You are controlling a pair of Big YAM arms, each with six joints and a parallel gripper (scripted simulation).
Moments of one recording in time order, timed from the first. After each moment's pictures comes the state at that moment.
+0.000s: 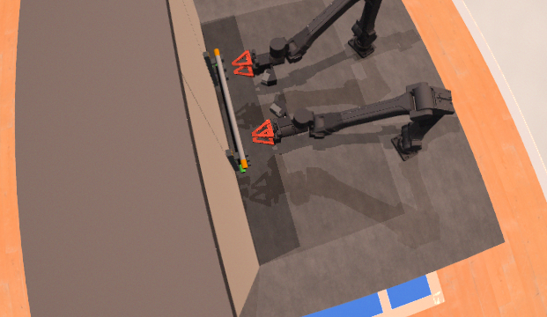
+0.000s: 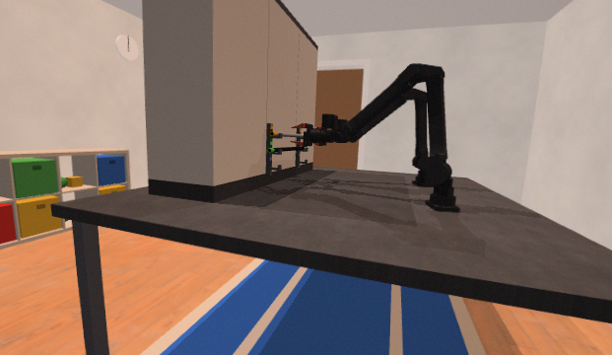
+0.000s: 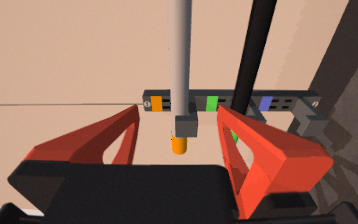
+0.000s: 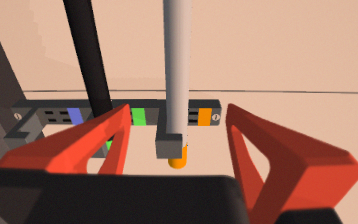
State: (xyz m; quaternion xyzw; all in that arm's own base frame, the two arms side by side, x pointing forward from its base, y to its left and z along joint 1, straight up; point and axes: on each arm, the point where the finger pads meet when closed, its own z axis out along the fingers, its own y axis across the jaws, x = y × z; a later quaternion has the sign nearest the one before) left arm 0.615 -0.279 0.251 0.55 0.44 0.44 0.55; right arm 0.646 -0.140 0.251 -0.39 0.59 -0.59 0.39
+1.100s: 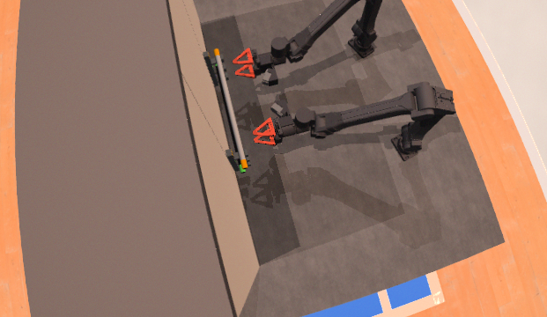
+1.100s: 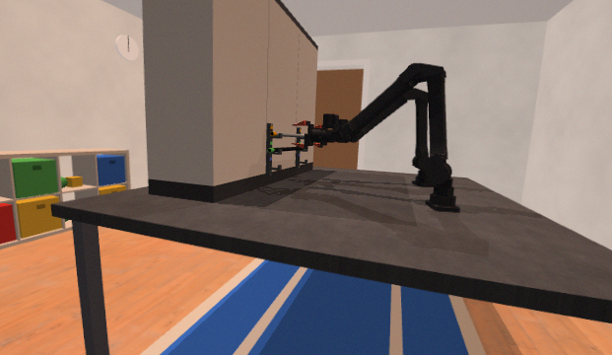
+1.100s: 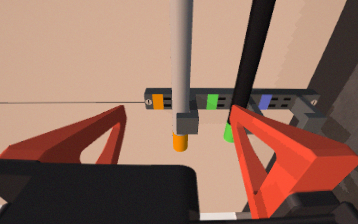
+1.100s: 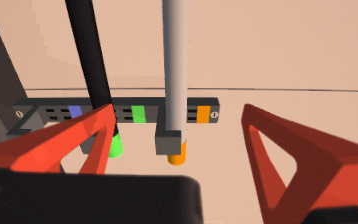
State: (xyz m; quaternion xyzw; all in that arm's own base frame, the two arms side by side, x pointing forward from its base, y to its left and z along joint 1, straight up) left arm 0.610 -0.278 0.252 0.55 0.44 0.44 0.55; right arm 0.642 -0.138 0.252 -0.39 0.59 -0.59 0.39
